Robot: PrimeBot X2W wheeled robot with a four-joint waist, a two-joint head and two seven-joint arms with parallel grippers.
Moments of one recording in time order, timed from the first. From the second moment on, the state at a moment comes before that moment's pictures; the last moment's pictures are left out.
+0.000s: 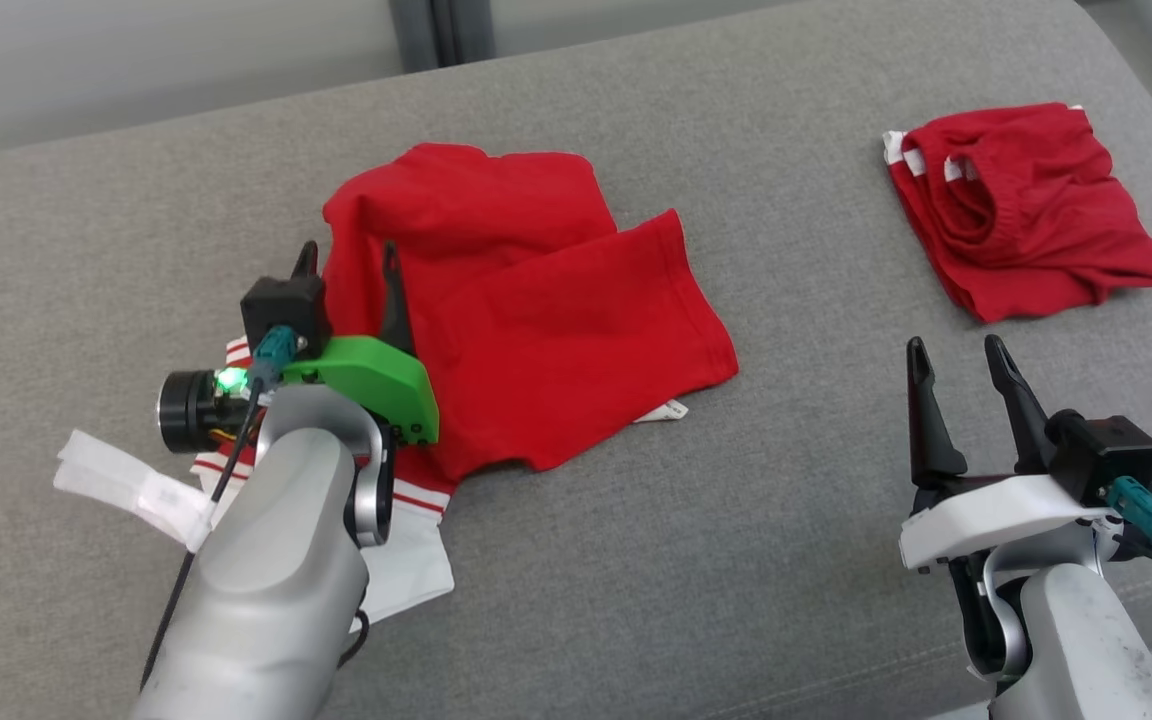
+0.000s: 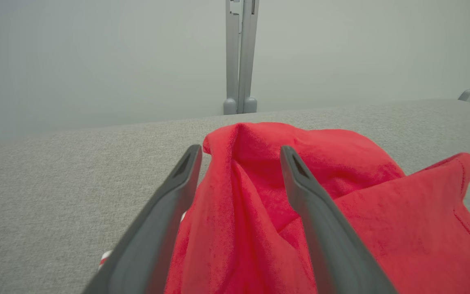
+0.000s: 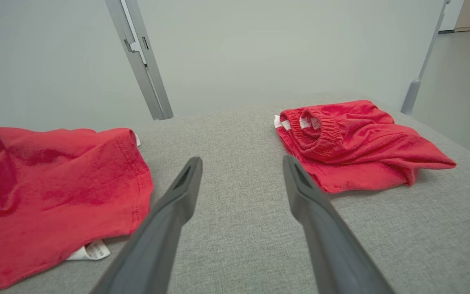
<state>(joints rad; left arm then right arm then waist) -0.70 0.06 -0.44 0.82 -0.45 0.19 -0.26 -0.20 -0.05 -0.03 0.26 0.18 0.13 -0.24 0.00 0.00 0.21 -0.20</state>
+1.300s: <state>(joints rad) -0.10 0.05 -0.30 0.38 -0.42 0.16 -0.26 -0.06 -0.05 0.04 0.31 0.17 0.13 -0.24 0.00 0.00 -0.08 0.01</state>
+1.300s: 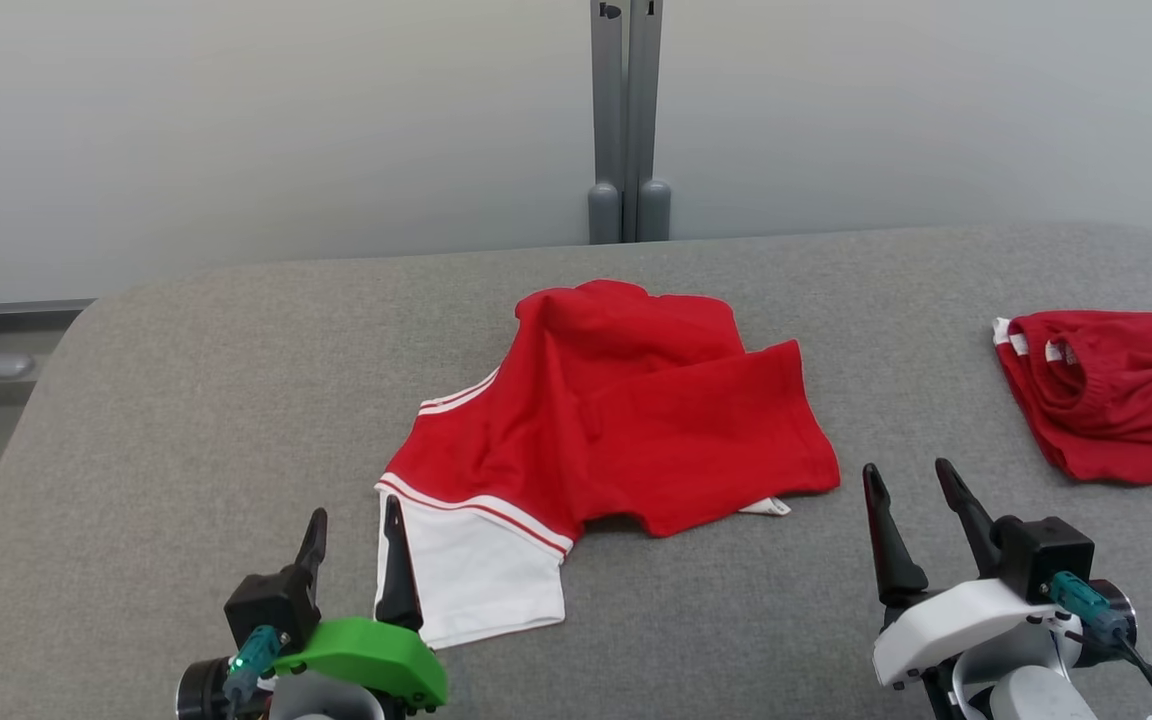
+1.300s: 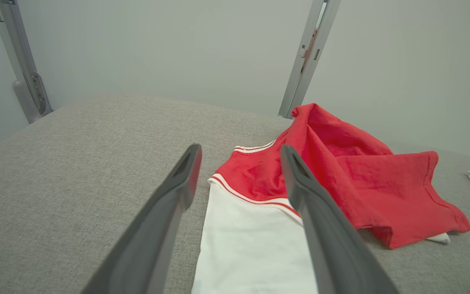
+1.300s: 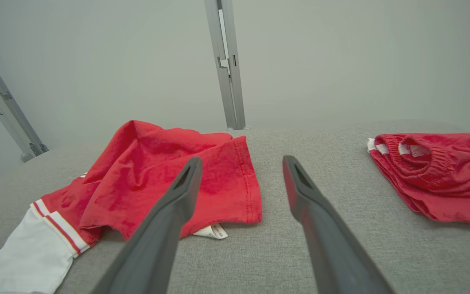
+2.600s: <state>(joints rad) -0.17 0.06 -0.34 0.67 -0.51 0.17 -0.01 -0.15 -0.05 0.04 0.46 0.11 0.13 -0.12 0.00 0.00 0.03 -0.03</state>
